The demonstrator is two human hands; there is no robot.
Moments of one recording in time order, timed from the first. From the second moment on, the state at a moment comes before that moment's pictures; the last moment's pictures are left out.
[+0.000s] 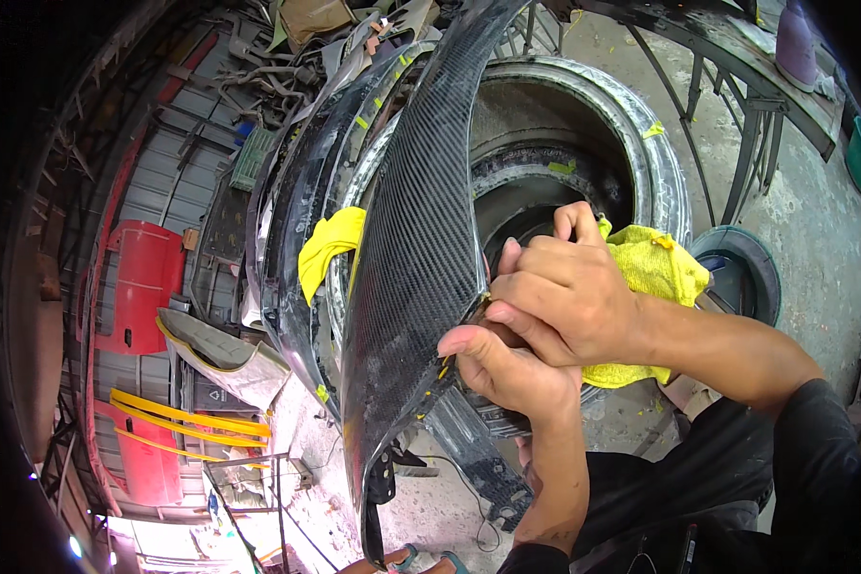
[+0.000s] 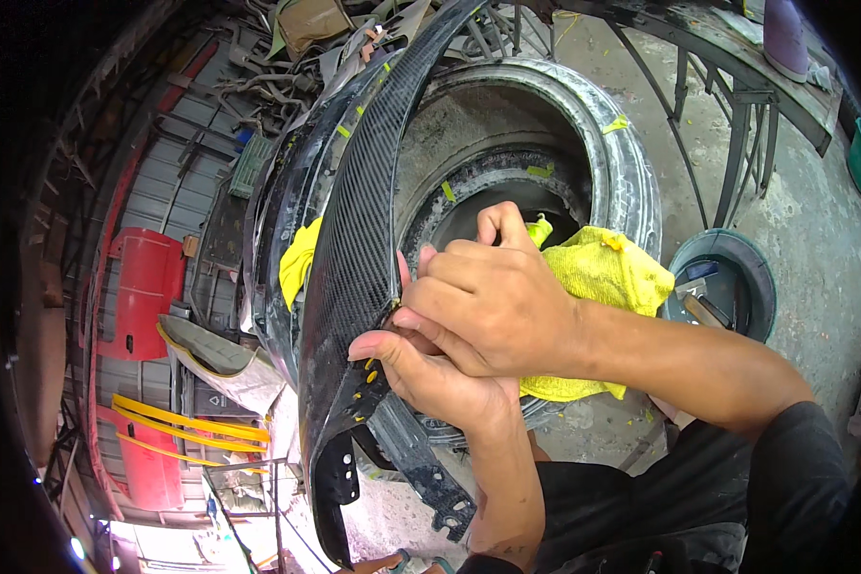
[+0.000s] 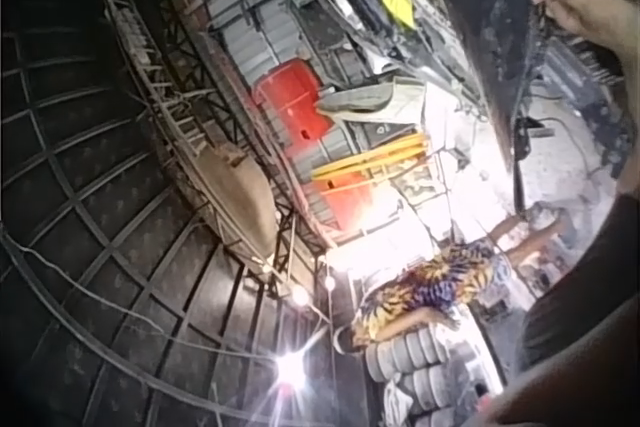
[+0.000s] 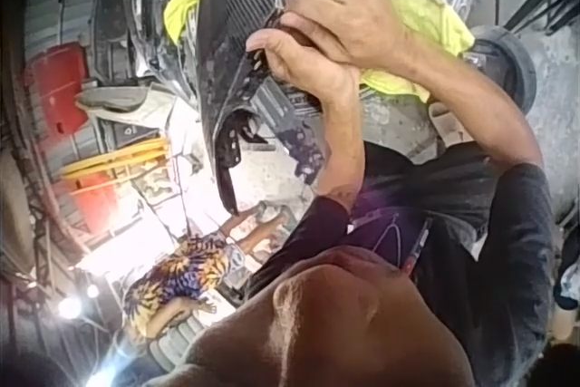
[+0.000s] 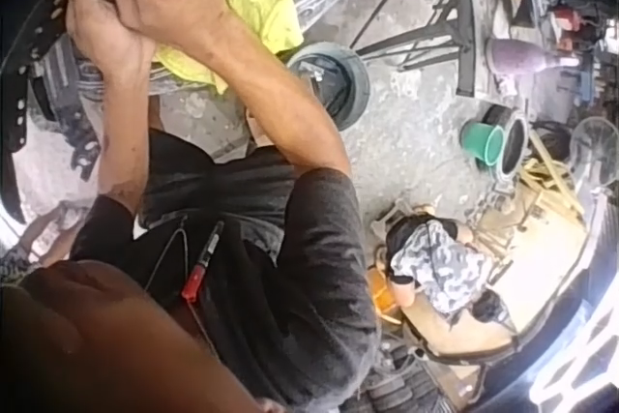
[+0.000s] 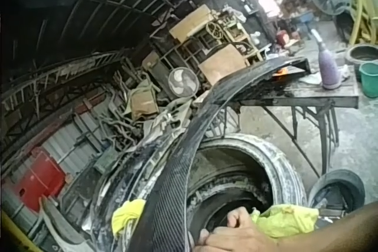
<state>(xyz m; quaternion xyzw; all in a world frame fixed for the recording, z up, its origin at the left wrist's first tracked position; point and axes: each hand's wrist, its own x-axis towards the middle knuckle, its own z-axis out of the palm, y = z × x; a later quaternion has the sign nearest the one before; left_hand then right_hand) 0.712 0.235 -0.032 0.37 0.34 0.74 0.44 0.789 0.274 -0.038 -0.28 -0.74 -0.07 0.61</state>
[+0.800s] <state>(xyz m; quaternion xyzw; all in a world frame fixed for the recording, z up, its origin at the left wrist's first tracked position) 0.701 0.244 -0.031 0.33 0.27 0.76 0.50 0.782 0.250 -0.025 -0.29 -0.68 0.39 0.55</state>
